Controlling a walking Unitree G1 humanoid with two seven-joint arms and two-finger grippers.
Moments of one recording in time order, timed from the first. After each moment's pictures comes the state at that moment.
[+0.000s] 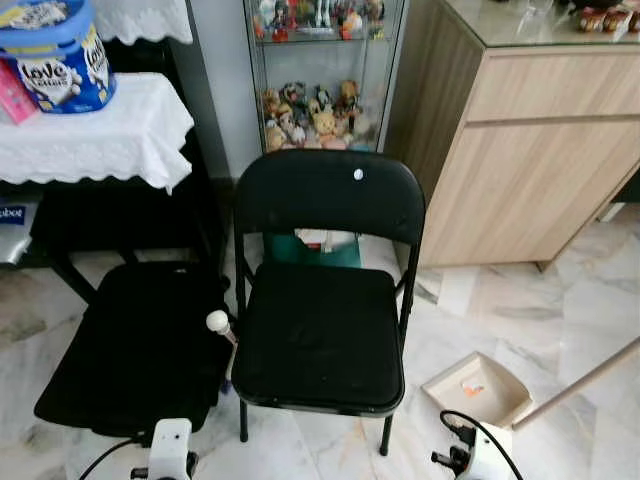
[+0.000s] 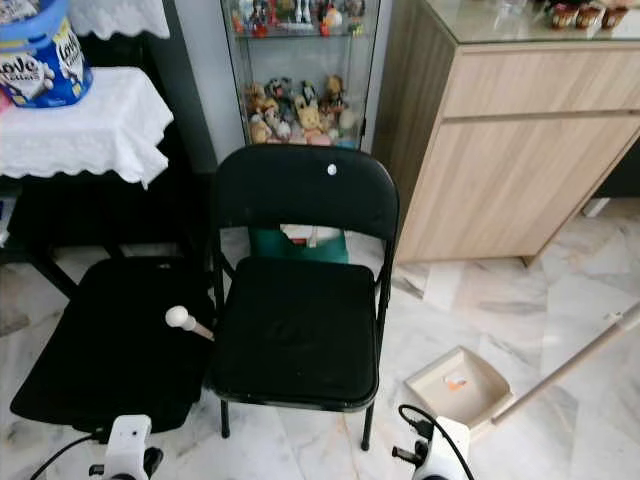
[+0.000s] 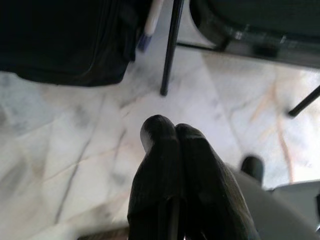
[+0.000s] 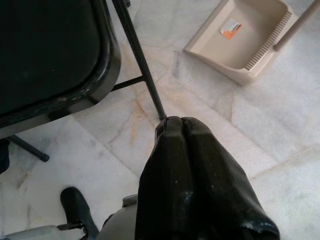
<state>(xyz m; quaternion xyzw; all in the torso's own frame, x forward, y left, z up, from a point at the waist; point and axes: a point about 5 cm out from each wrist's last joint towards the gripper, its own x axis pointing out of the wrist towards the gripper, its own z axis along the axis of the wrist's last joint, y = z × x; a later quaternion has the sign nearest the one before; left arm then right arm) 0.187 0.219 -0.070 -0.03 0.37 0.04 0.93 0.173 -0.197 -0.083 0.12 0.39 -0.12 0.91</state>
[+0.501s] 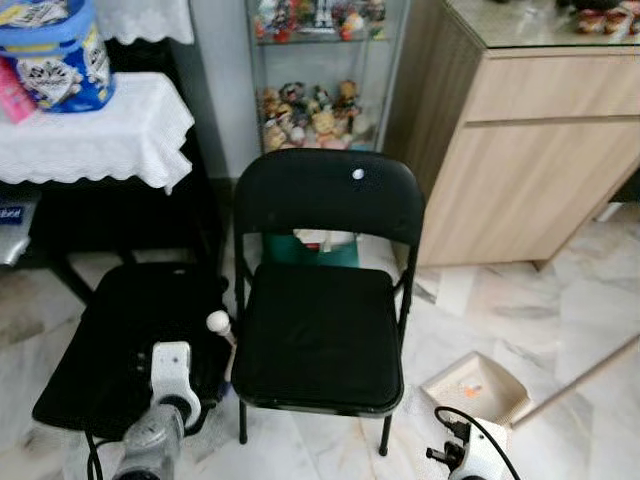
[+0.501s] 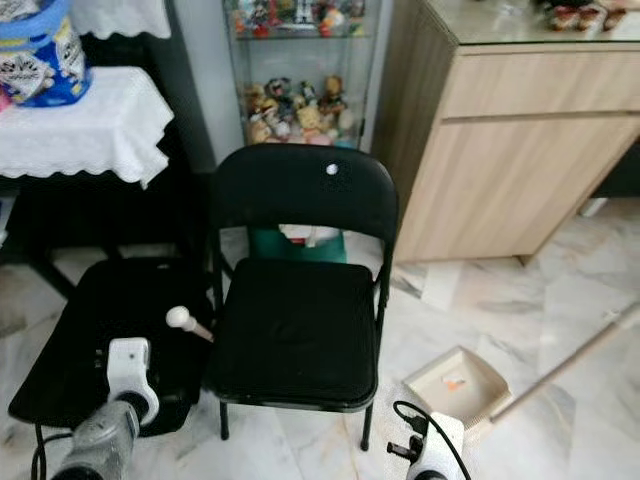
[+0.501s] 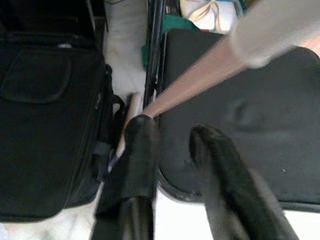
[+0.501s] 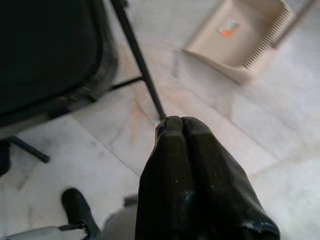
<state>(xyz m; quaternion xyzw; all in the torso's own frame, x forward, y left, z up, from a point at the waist) 0.260 0.218 -0.011 -0.05 0.18 0.00 0.98 0.169 -0.198 -0.085 0.12 0.39 -0.12 0.90</state>
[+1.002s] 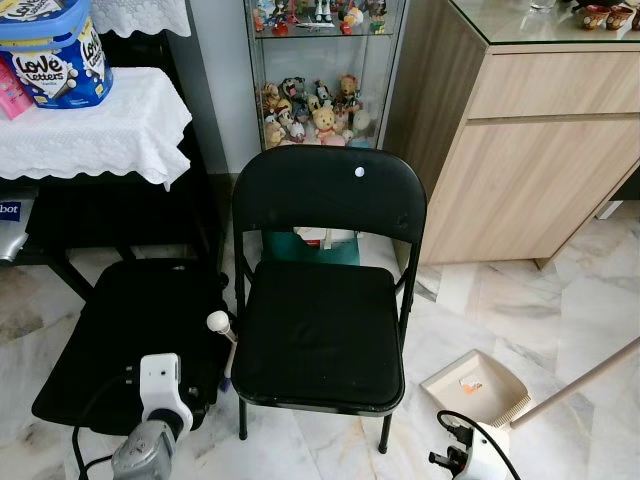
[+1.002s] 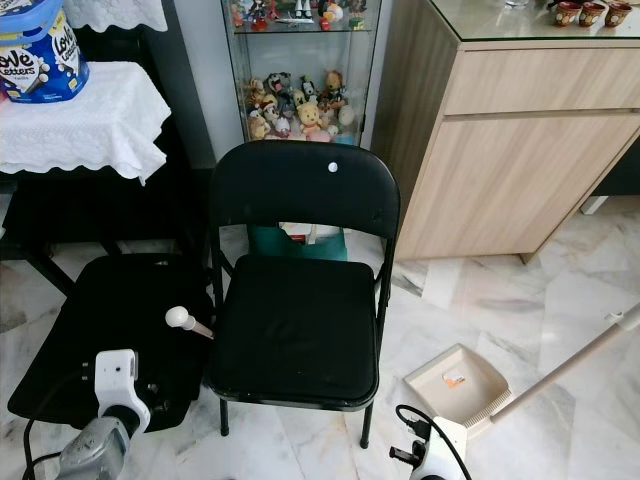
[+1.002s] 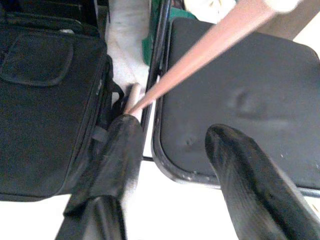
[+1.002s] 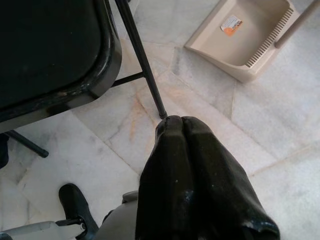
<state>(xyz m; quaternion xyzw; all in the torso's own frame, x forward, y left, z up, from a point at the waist) 0.241 0.222 -0.017 -0.06 0.17 -0.02 0.98 0.172 -0.197 -0.084 0.12 0.39 -0.12 0.91</state>
